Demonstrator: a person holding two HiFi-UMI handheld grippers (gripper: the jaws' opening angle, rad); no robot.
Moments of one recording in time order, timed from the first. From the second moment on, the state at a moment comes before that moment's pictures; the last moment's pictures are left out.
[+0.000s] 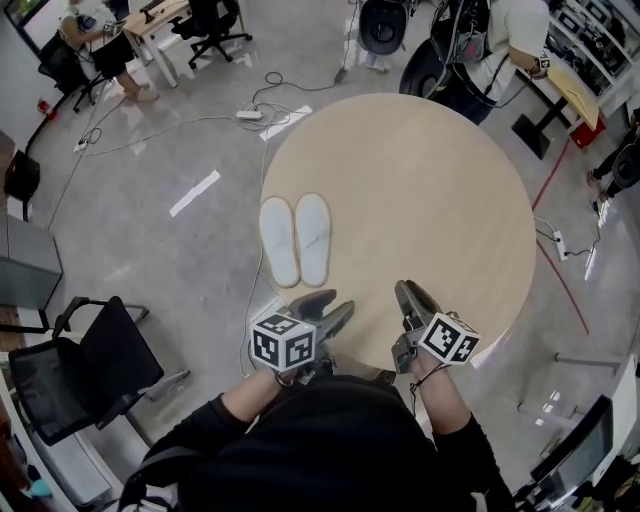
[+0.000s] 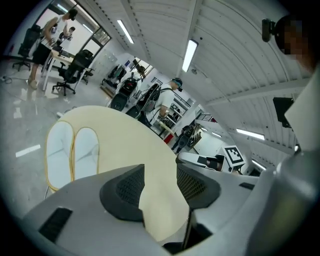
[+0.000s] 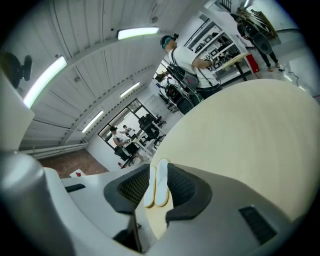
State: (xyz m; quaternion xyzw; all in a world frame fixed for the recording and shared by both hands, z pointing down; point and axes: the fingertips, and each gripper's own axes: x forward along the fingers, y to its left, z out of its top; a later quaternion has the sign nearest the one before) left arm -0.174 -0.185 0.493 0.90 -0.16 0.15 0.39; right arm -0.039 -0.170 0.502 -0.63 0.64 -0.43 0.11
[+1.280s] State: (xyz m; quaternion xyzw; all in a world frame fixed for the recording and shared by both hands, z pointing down) left arm 0.018 0.070 0.434 0.91 -0.17 0.13 0.35; right arm 0.096 0.095 0.406 -0.60 0.75 -0.27 0.09
